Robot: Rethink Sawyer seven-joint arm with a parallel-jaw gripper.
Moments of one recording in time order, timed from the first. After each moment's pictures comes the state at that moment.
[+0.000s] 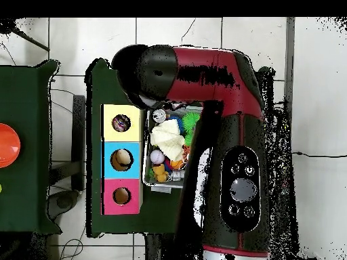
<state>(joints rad) -0.15 -0.65 0.02 1.02 -0.13 1.19 2.48</state>
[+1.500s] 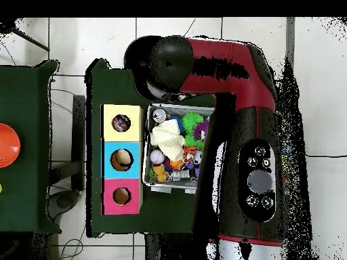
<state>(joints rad) -0.21 -0.64 0.09 0.98 -0.15 1.19 2.48</state>
